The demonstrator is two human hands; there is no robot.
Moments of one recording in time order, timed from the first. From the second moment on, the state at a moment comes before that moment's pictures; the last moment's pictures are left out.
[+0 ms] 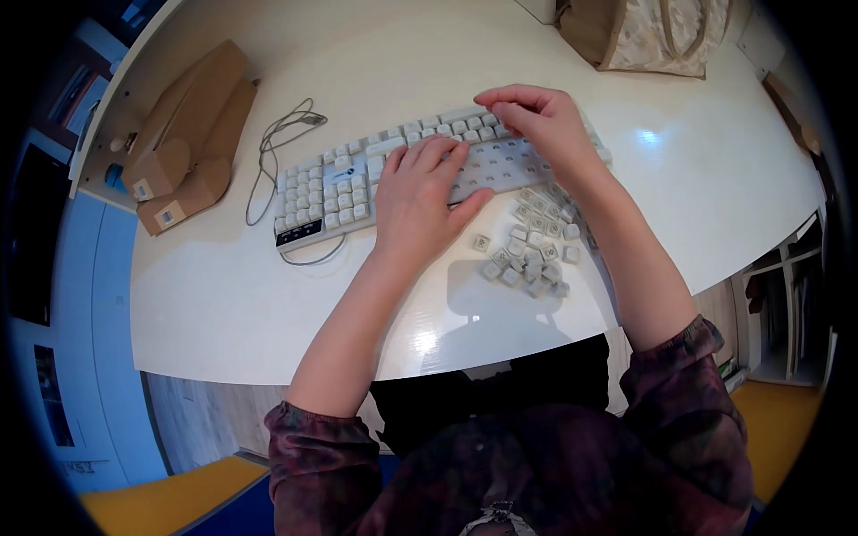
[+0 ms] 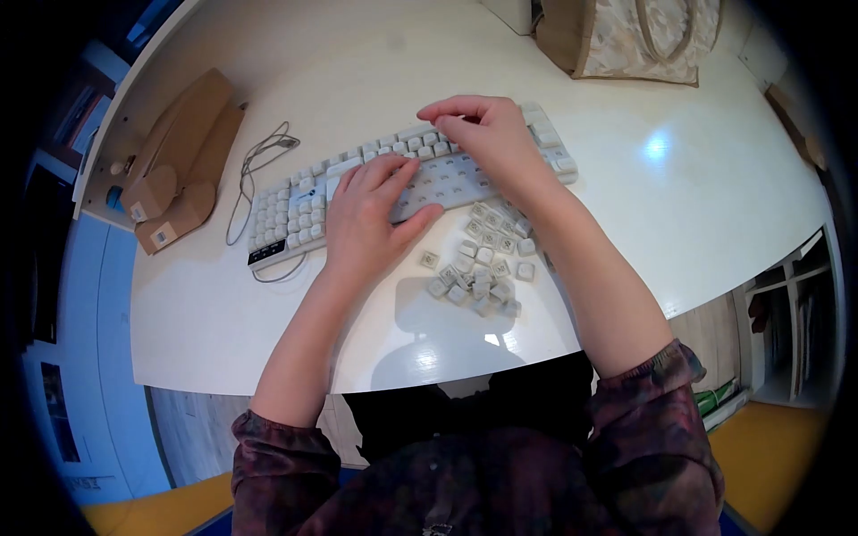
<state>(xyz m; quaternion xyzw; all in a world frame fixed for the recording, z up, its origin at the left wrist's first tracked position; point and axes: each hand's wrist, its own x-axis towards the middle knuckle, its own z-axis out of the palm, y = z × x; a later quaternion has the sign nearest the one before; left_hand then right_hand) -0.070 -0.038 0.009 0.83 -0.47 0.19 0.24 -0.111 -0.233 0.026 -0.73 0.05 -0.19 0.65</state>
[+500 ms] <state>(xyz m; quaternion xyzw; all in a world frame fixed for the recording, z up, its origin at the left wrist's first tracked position) -0.062 -0.032 0.001 0.82 -0.47 0.17 0.29 -0.112 -0.220 0.013 -0.90 0.01 -0.17 0.41</state>
